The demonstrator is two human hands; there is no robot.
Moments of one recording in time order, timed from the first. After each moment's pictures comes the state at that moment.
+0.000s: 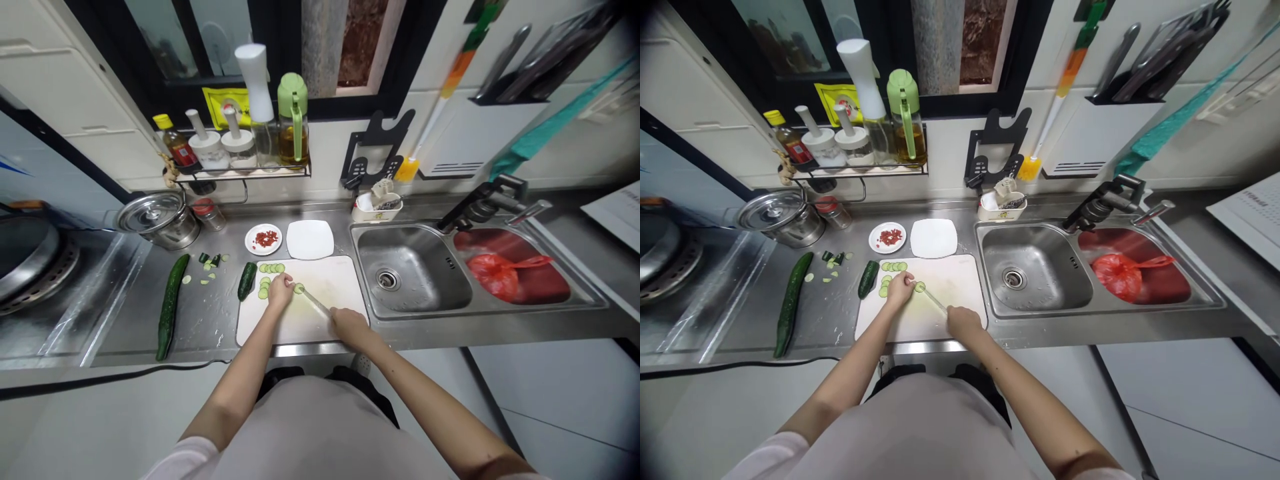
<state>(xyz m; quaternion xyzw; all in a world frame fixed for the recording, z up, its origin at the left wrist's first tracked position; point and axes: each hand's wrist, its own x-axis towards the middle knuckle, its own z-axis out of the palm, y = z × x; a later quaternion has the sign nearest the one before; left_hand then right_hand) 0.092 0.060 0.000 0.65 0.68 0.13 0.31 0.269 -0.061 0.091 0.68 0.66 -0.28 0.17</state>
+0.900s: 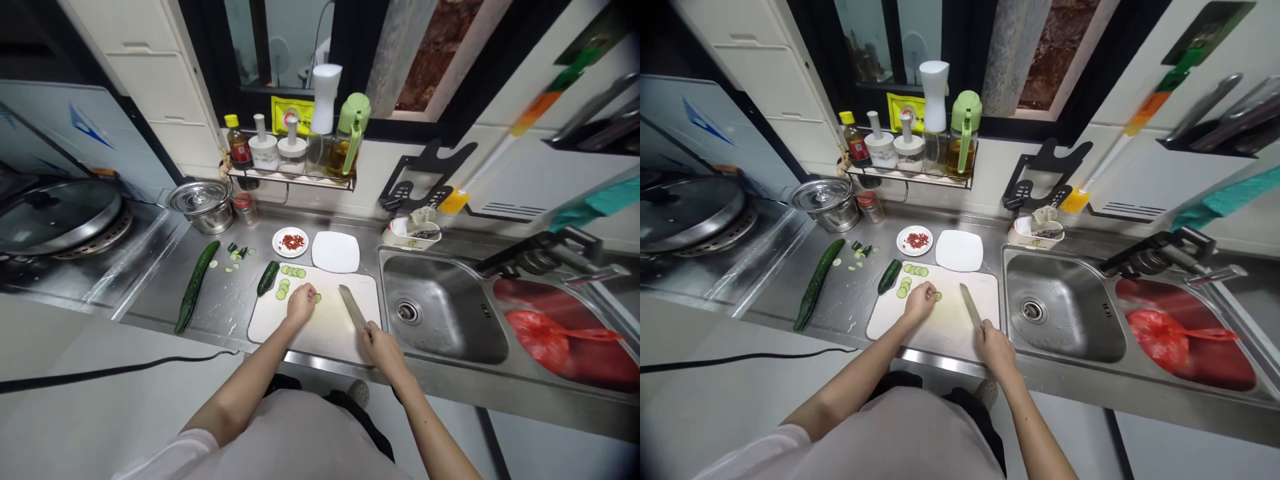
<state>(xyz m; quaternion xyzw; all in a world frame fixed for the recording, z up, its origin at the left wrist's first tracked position) 0.100 0.033 0.018 0.65 0.64 0.21 0.34 0.303 -0.066 0.086 0.76 0.59 -0.23 0.15</state>
